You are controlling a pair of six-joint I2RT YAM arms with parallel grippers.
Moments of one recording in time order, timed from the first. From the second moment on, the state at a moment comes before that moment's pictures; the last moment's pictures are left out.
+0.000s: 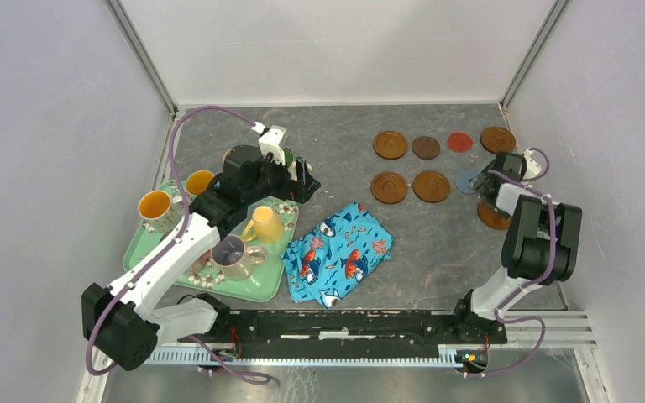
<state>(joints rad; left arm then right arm) -0.53 1.14 0.97 -0.24 0.17 -0.27 -0.28 1.65 0.83 -0.05 0.32 0.49</state>
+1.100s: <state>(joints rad) -0.53 1.14 0.97 -0.24 0.17 -0.27 -0.34 1.95 1.26 -0.15 0.29 0.49</state>
